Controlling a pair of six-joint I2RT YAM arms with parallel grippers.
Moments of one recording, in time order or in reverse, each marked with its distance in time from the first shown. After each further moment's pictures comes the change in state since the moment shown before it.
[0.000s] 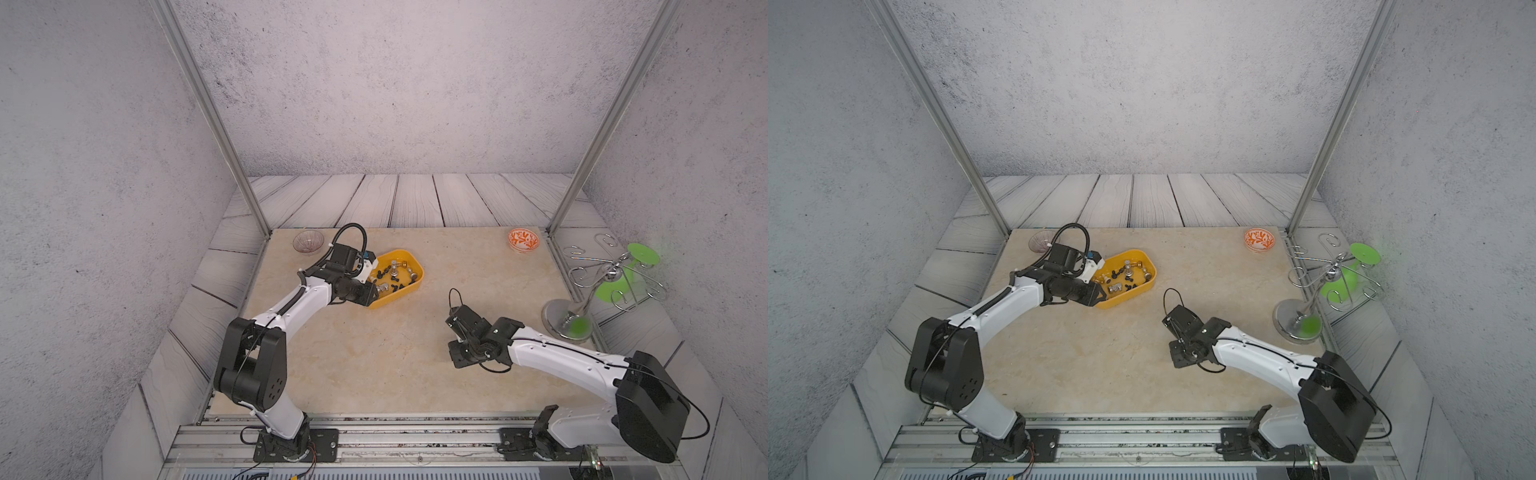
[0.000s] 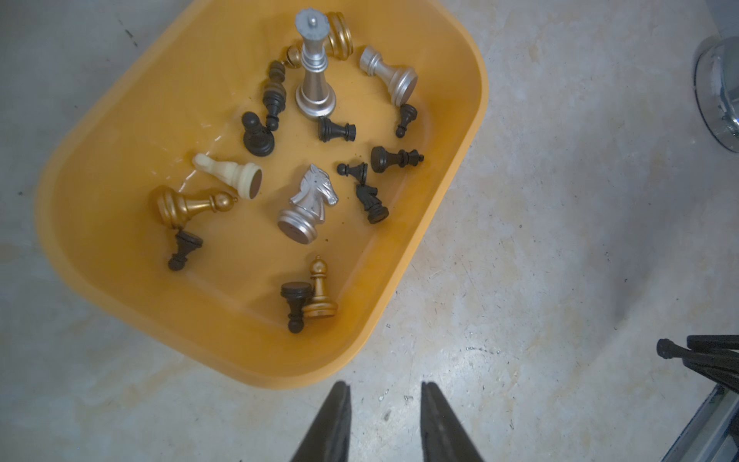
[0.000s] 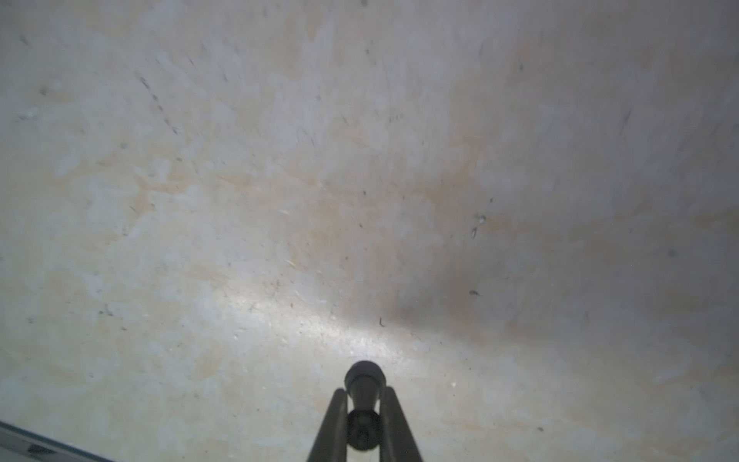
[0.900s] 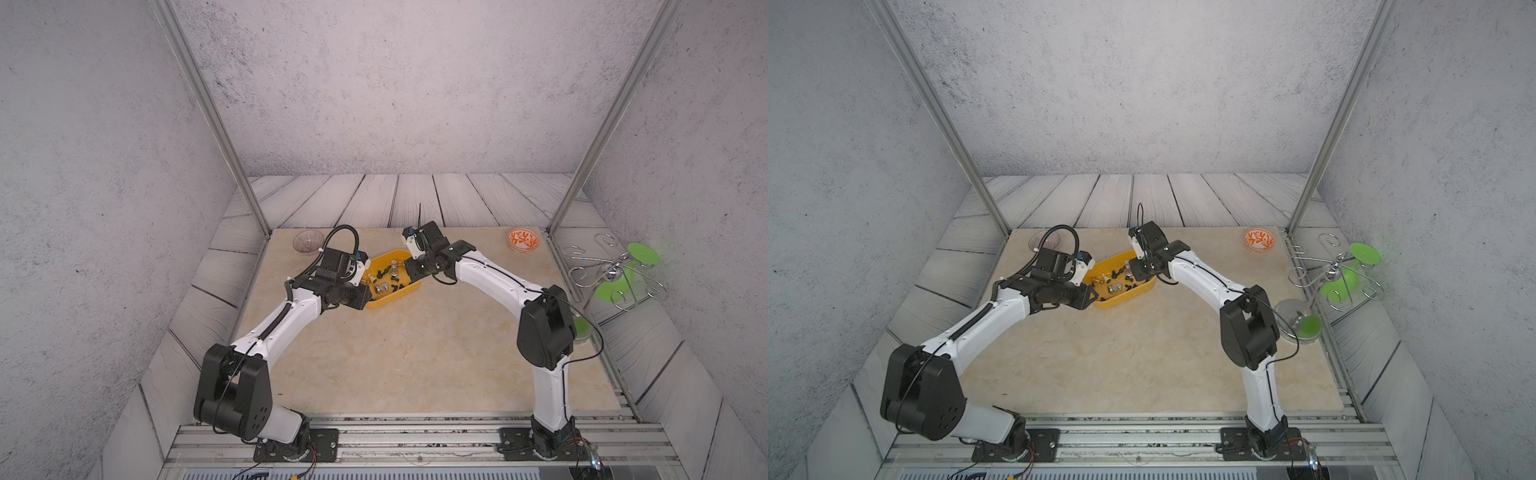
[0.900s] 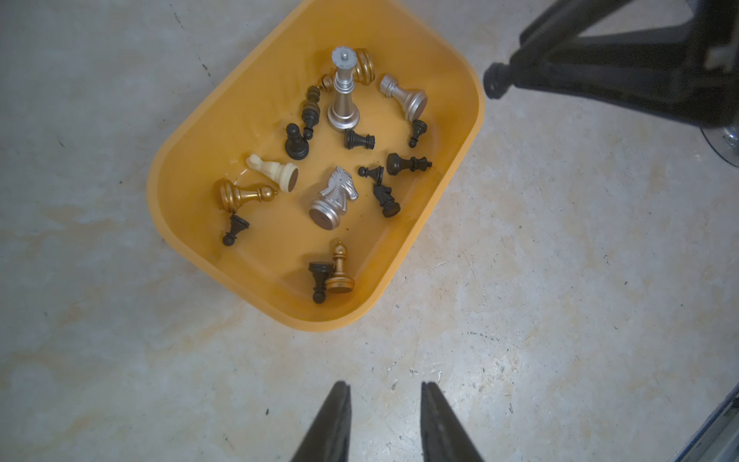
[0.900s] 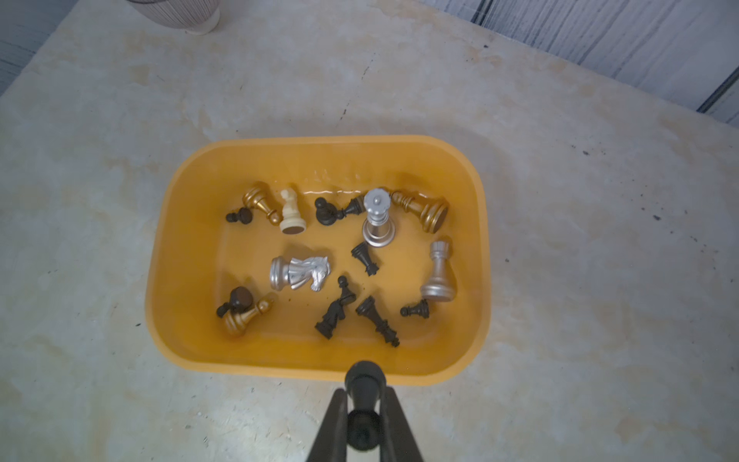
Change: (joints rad) left arm 0.000 -0.157 -0.085 0.000 -0.066 -0.027; right arm -0.180 0.737 1.019 0.044 -0.132 -0.398
